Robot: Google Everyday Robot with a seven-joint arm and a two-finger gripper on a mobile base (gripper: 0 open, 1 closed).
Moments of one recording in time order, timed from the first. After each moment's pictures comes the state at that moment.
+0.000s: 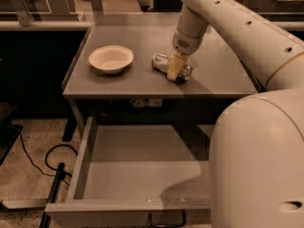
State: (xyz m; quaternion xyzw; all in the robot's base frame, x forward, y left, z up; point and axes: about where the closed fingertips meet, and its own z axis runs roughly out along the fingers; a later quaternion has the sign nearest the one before) arm 0.714 -0.098 0.824 -0.52 0.84 0.01 0.12
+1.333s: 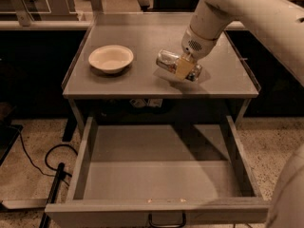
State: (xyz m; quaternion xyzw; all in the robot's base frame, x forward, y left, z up) arm 0.645 -0.102 0.862 -0.51 0.84 0.04 0.15
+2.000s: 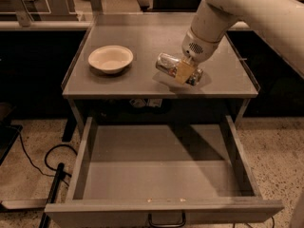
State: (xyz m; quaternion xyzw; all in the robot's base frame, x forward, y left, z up) arm 0.621 -0.097 0.866 -0.51 0.85 0.05 0.14
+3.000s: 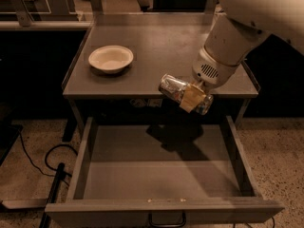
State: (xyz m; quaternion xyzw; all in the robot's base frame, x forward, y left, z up) arm 0.507 -0.100 0.870 -0.48 0.86 0.10 0.11
